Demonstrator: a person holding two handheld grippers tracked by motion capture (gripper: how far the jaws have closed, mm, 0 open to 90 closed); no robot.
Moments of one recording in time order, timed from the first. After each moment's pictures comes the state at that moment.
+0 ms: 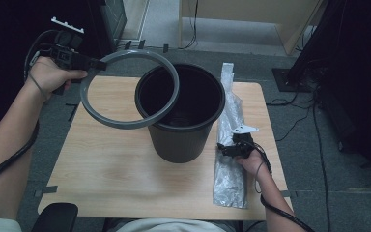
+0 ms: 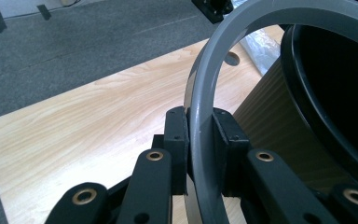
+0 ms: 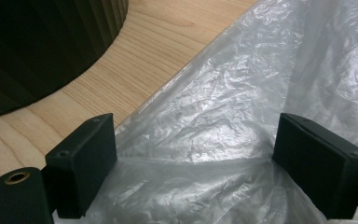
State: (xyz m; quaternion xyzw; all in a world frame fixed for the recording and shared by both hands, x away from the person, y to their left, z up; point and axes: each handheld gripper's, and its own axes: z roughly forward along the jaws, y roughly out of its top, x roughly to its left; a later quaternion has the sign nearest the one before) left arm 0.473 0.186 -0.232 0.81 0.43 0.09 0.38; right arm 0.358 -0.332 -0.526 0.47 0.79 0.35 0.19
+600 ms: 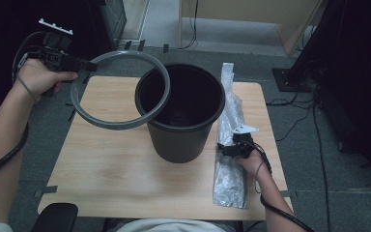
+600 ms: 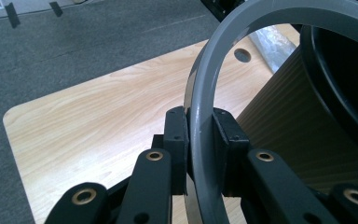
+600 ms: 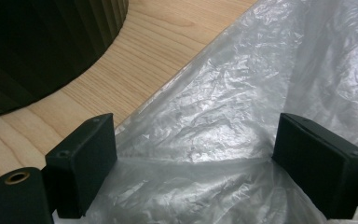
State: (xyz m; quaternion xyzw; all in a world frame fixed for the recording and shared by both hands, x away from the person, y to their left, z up) left arm 0.468 0.209 -0.235 0.81 0.45 0.09 0.38; right arm 0.358 -0.332 -0.526 0.47 0.79 0.35 0.19
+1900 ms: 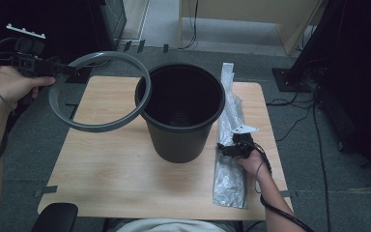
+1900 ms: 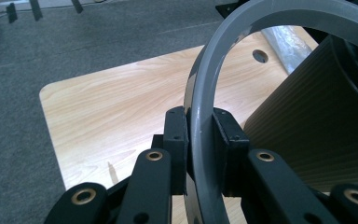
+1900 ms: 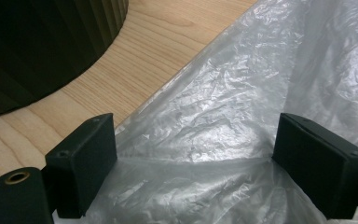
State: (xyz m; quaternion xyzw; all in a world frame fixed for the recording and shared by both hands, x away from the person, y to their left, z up) left arm 0.451 0.264 -0.238 0.78 0.48 0.10 0.39; right arm 0.358 -0.332 -0.526 0.47 0.79 0.35 0.19
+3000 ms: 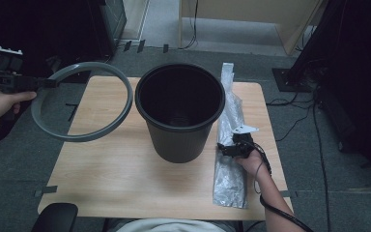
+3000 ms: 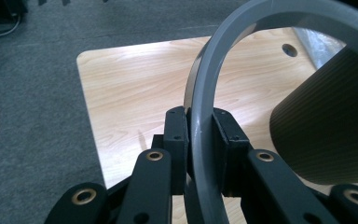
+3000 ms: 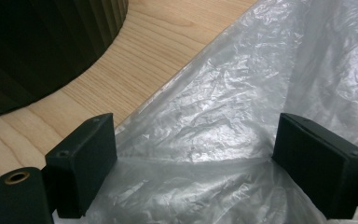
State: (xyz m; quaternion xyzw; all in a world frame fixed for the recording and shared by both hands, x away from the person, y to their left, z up) left arm 0.427 0.317 -0.269 0.75 0.52 0.12 0.38; right arm 0.358 -0.332 -0.526 0.47 0.79 0.35 0.19
